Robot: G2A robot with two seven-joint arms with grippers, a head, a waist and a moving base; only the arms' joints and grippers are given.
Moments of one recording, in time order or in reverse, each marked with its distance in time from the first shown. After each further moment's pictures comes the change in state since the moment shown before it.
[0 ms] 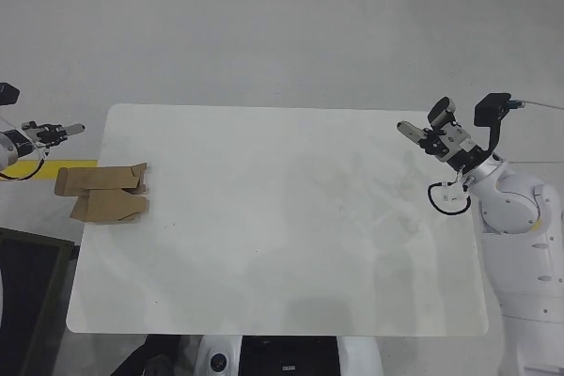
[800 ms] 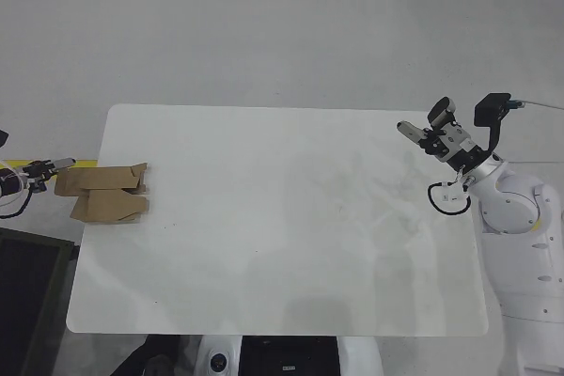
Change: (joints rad) left arm 0.098 0.071 -0.125 0.046 -0.290 0.078 -0.398; right arm 0.000 0.000 0.000 0.000 0.000 0.000 0.000
